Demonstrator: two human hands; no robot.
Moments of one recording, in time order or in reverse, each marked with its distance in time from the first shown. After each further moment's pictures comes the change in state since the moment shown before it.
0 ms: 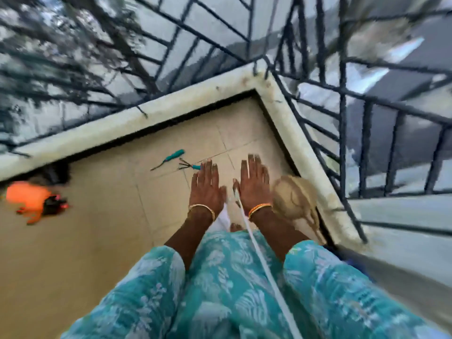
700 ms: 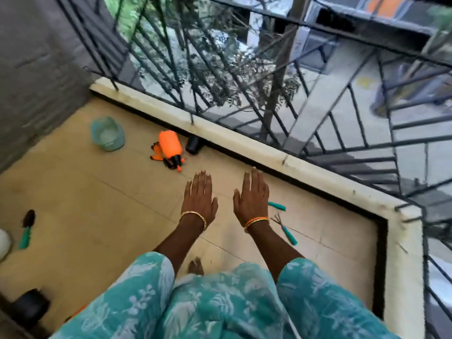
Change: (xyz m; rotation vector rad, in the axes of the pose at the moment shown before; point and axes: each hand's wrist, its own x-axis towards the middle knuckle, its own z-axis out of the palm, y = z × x) left_hand -0.208 -0.342 0.039 -0.281 0.295 -0.786; right_hand -0.035 -0.405 0.027 -0.015 0.043 -0.768
